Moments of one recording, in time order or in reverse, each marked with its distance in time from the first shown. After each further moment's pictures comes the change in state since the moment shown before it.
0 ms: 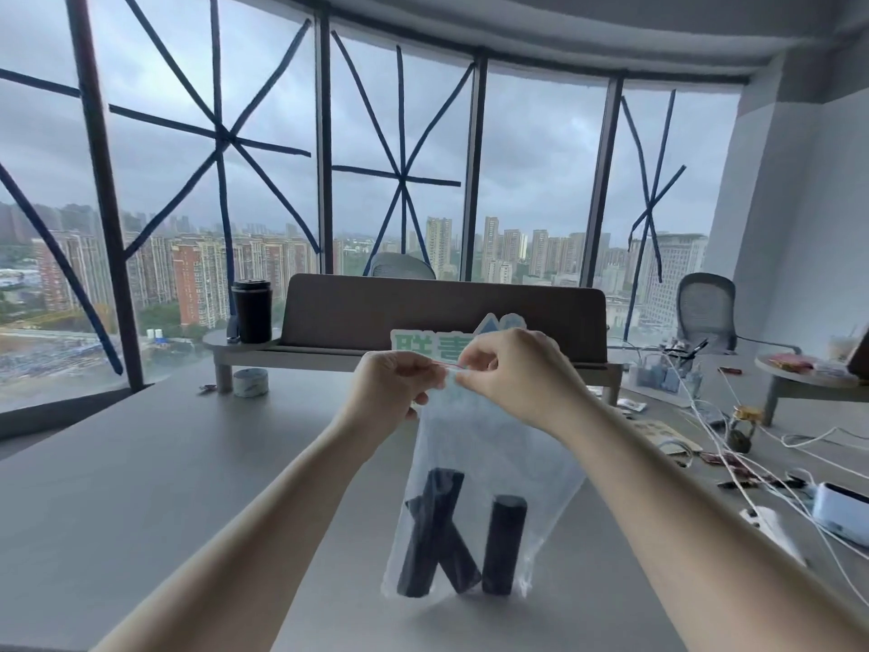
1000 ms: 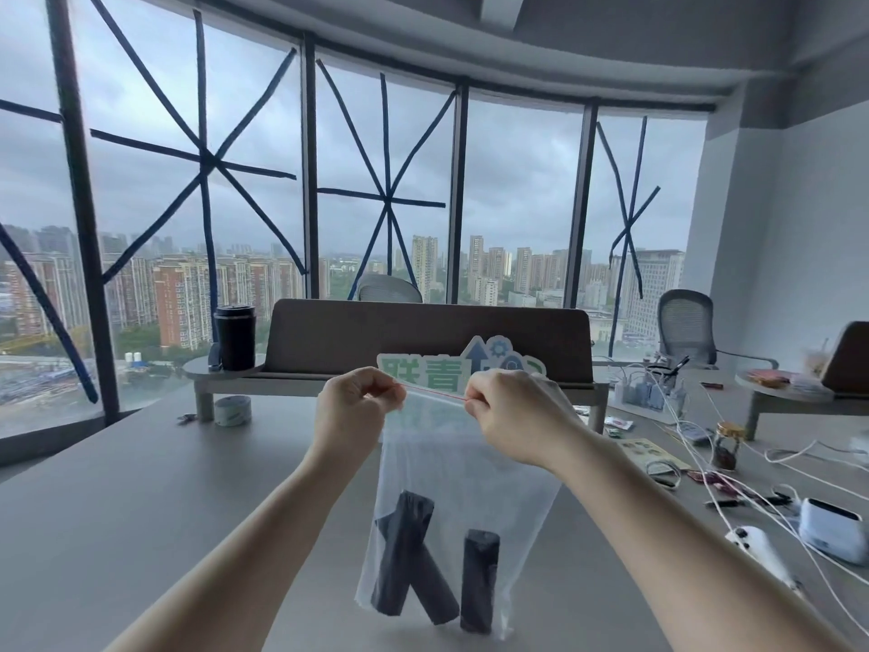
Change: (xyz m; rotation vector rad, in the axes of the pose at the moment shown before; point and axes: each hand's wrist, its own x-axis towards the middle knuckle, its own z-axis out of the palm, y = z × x) left_hand 0.017 -0.012 -0.011 -0.017 0.188 0.079; right_hand 0.005 0.019 0.007 -0.217 -0.076 -0.048
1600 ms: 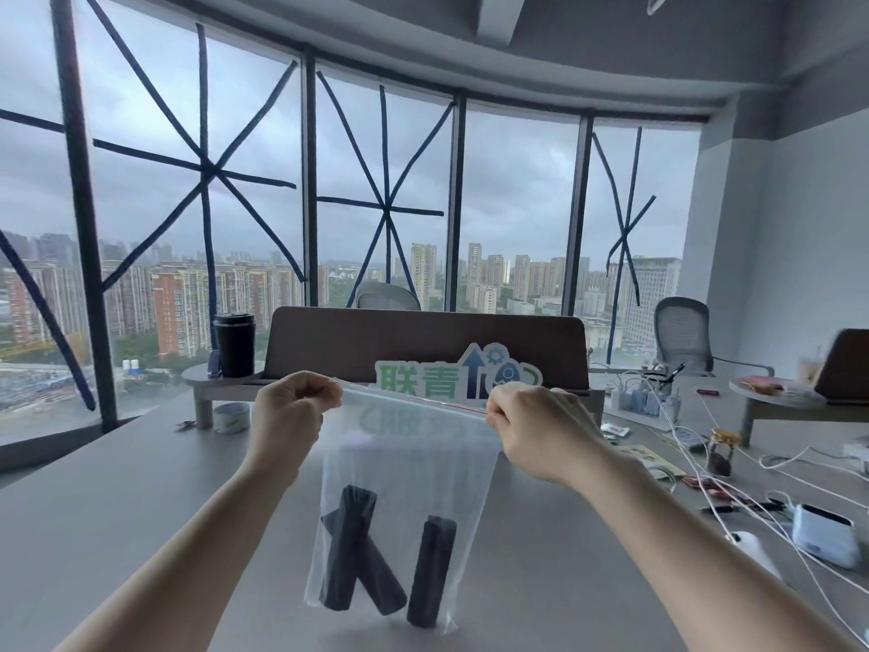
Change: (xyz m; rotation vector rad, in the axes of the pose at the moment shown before) left_hand 0.015 -0.018 -0.048 -0.146 0.126 -0.097; right_hand -0.017 0.021 -0.003 -0.078 0.026 -0.023
